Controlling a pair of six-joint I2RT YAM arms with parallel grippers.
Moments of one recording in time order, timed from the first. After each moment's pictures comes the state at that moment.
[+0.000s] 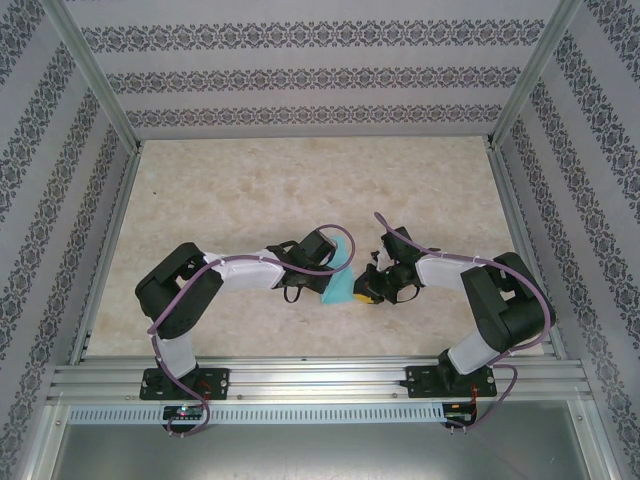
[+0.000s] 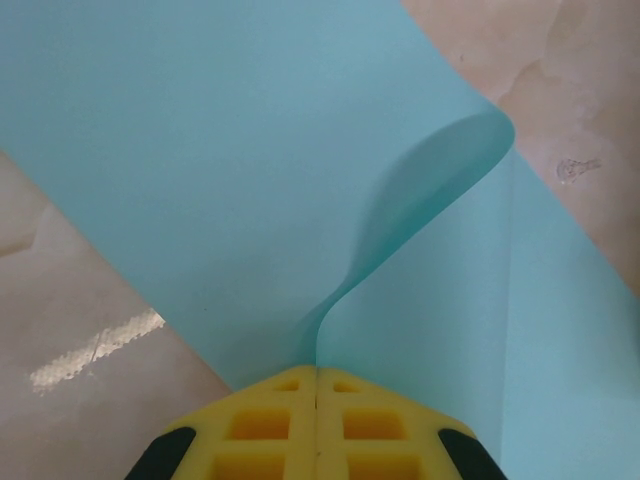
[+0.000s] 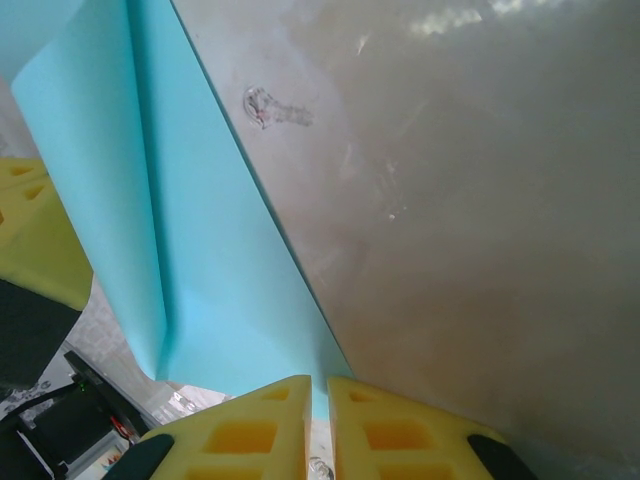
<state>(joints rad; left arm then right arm) -0.85 1.82 1.02 -0.25 -0.01 -0.40 0.41 1.57 0.62 -0.29 -0.64 0.73</state>
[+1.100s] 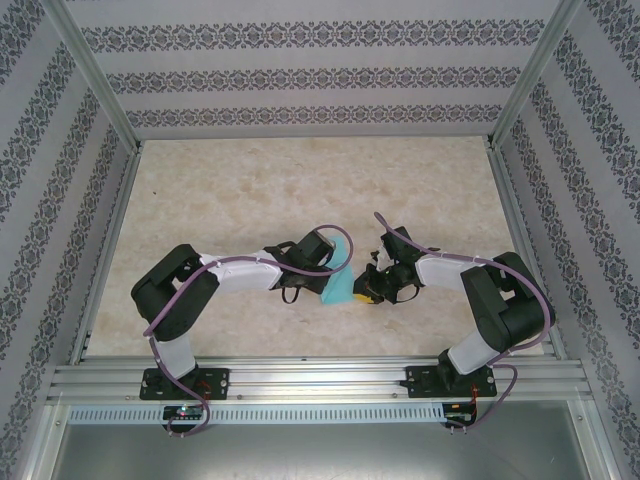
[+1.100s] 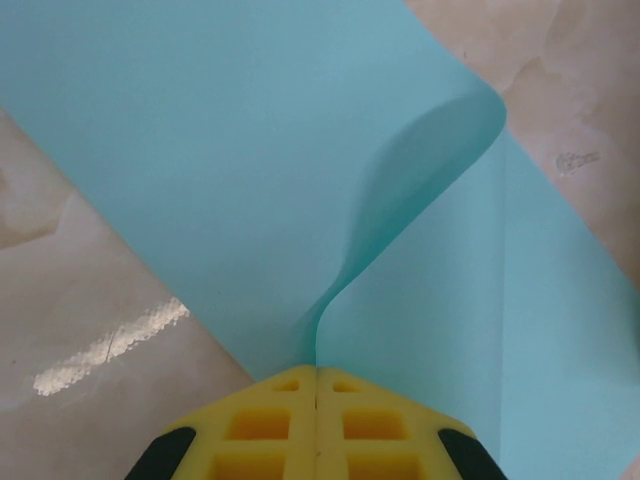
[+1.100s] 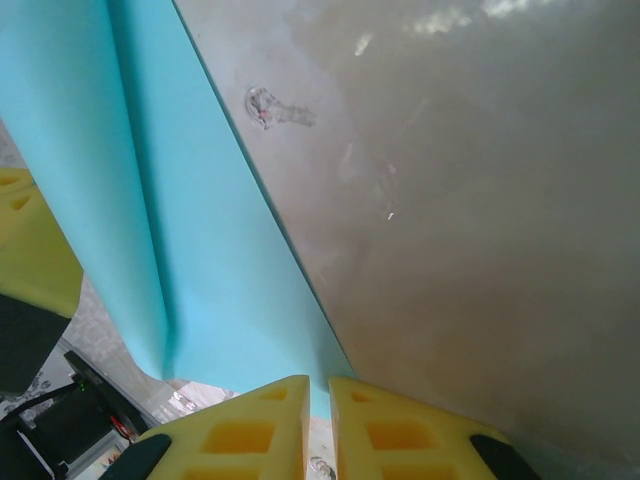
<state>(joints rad) -0.85 1.80 1.00 -0.25 -0.02 -0.40 0.41 1.58 0.63 -0.30 -0.64 0.73</state>
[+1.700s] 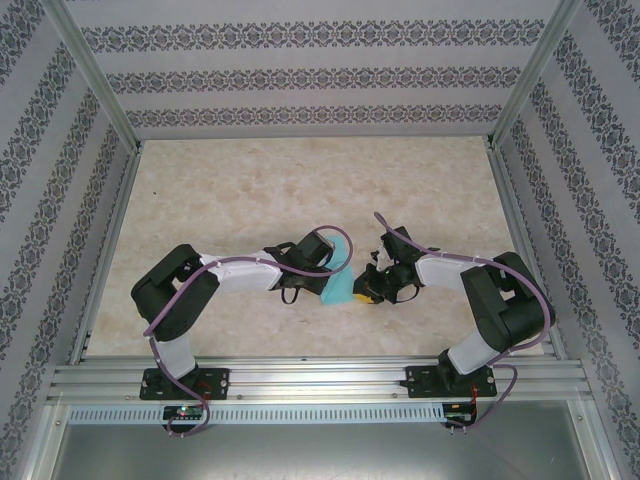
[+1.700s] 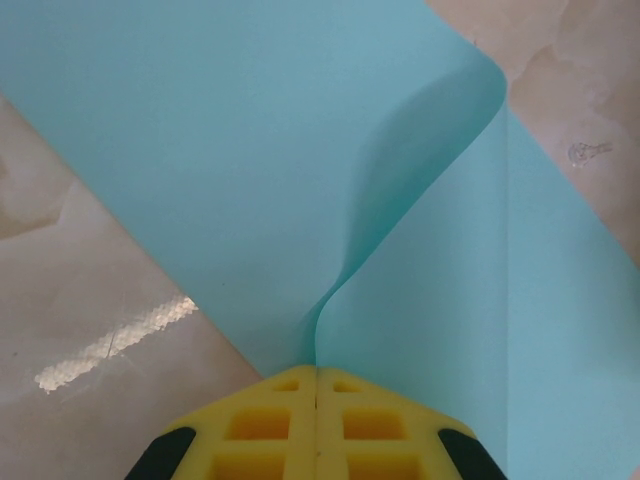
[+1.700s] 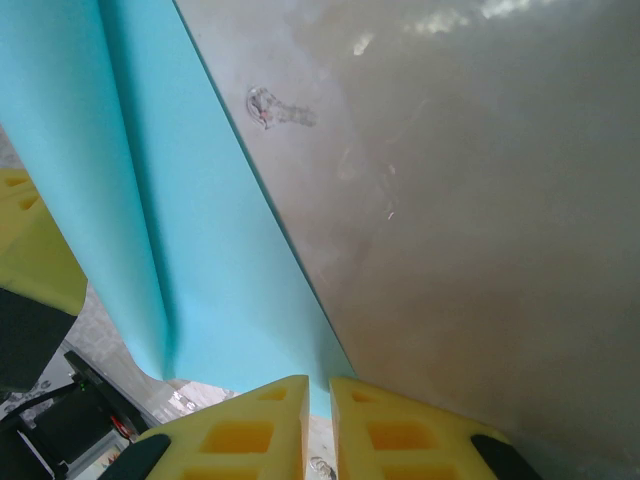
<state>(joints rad) -0.85 1.80 0.99 -0.25 -0.02 -0.40 0.41 1.58 0.63 -0.30 -0.64 0.73</state>
